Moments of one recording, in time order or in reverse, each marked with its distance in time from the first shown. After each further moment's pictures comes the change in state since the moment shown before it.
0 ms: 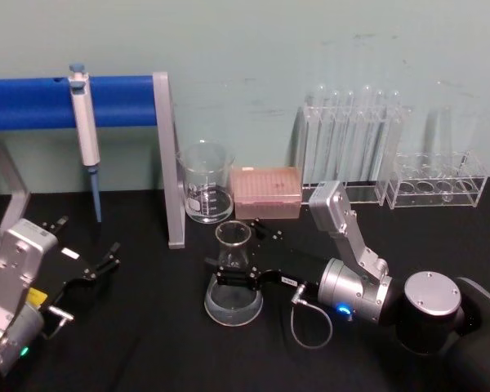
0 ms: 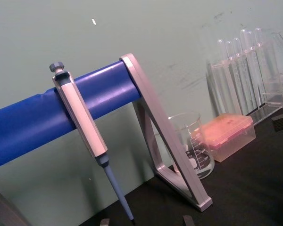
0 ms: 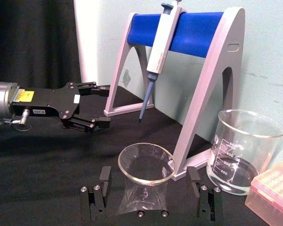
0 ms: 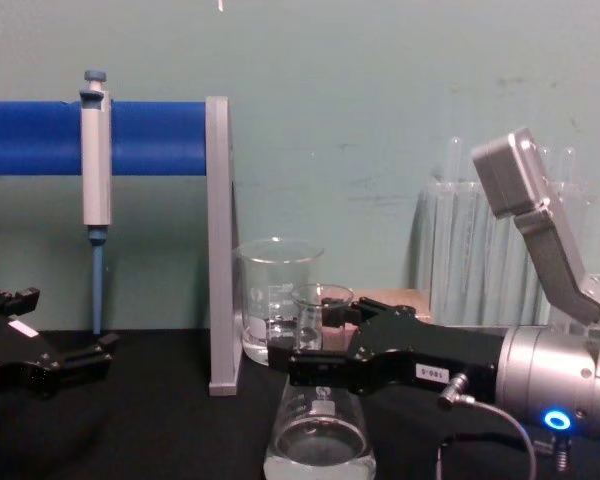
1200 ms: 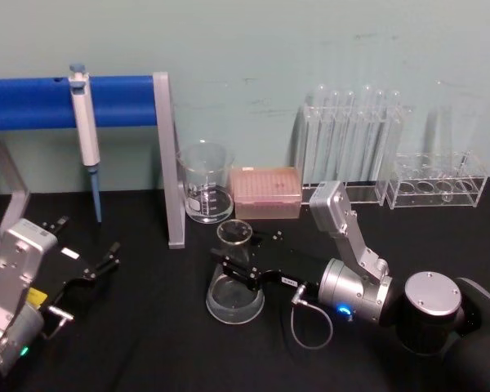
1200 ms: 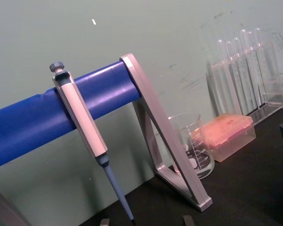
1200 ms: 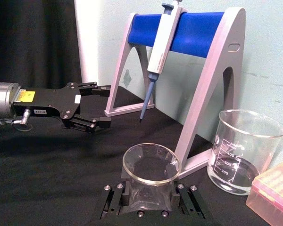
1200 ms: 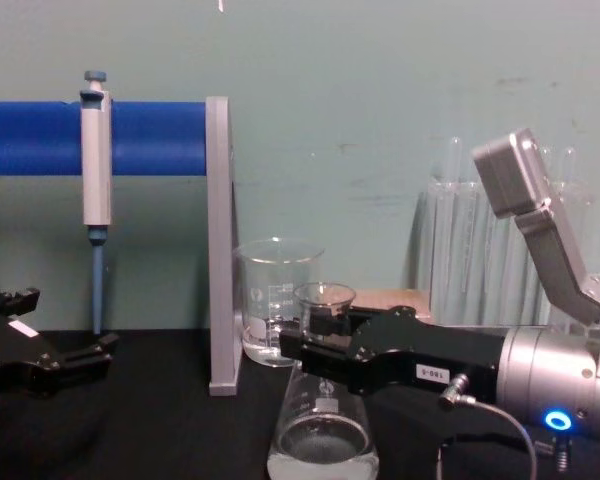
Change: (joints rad) left arm 0.000 0.000 0.000 0.000 0.000 0.000 0.000; right arm -0.001 0.001 0.000 -0.001 0.003 0.001 0.003
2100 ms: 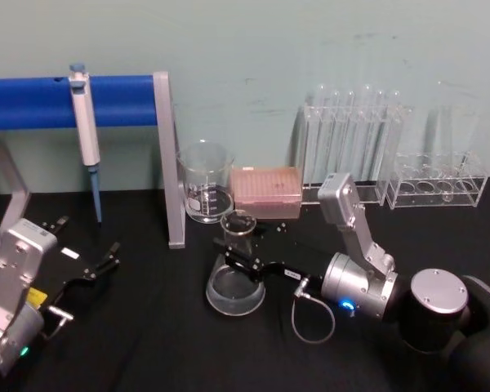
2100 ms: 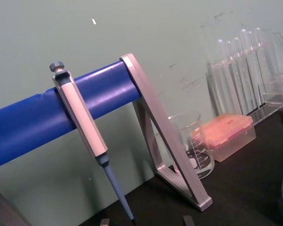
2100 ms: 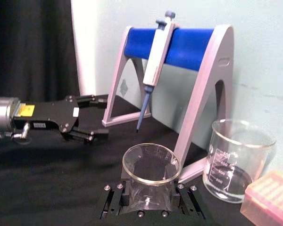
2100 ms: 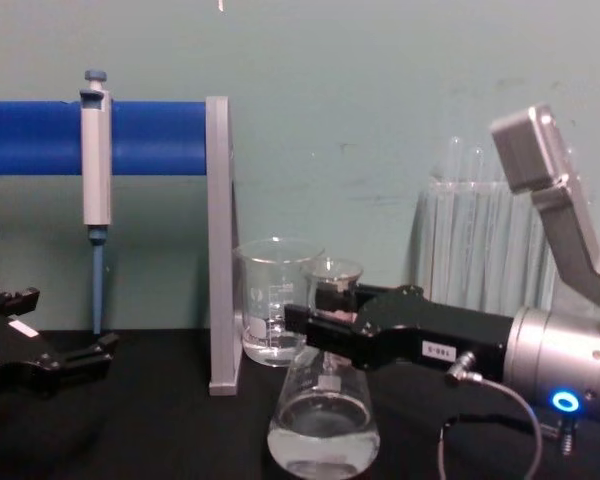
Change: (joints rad) left arm 0.000 0.000 0.000 0.000 0.000 0.000 0.000; right arm -0.023 0.008 0.028 -0.058 0.014 0.017 -0.010
